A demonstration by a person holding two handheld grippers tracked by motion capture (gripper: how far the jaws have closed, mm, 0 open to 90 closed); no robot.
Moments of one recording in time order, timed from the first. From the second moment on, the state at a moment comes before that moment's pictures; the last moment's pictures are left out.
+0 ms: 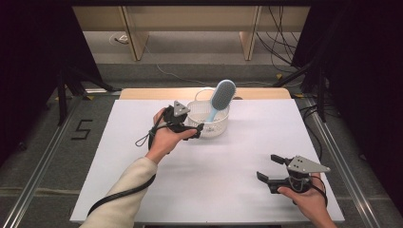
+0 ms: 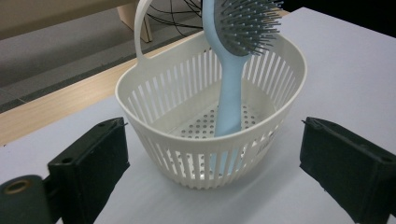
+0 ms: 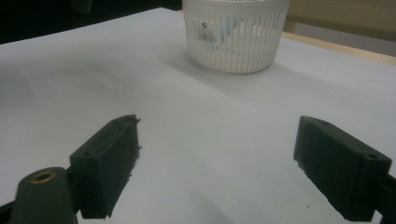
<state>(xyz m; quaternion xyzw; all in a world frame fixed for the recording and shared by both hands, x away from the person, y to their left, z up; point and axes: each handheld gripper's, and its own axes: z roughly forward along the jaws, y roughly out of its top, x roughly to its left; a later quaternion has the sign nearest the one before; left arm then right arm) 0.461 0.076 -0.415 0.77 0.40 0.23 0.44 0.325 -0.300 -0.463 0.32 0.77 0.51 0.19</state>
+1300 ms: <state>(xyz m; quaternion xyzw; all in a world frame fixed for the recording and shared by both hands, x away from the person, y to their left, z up) 0.412 0.112 -0.429 0.77 0.39 0.22 0.44 0.324 -0.299 -0.462 0.32 0.77 0.51 0.19</state>
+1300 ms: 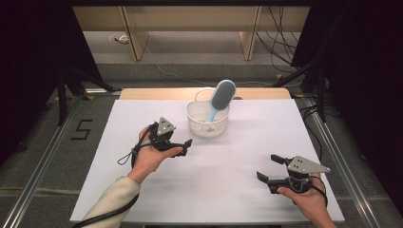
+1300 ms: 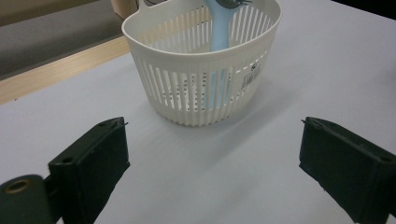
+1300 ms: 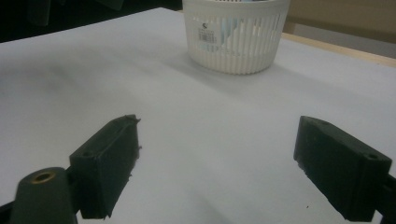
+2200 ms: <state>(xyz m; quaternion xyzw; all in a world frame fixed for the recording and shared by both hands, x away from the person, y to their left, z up) 0.383 0.126 -0.438 0.78 0.37 0.22 0.45 0.324 -0.299 -0.462 0.32 0.77 0.51 0.19</state>
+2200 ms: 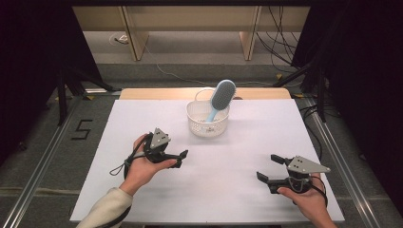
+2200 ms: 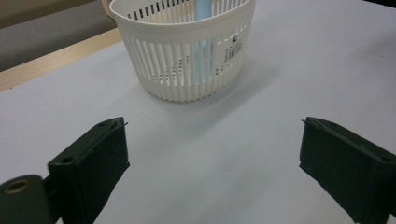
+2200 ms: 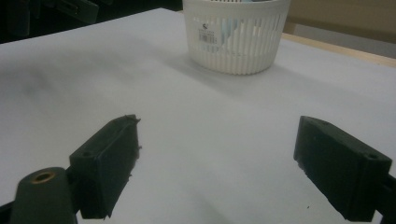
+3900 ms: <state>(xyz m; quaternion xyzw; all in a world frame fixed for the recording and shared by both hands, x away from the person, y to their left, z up) 0.329 0.161 -0.464 0.79 0.35 0.24 0.44 0.324 -0.299 -0.462 0.32 0.77 0.51 0.19</state>
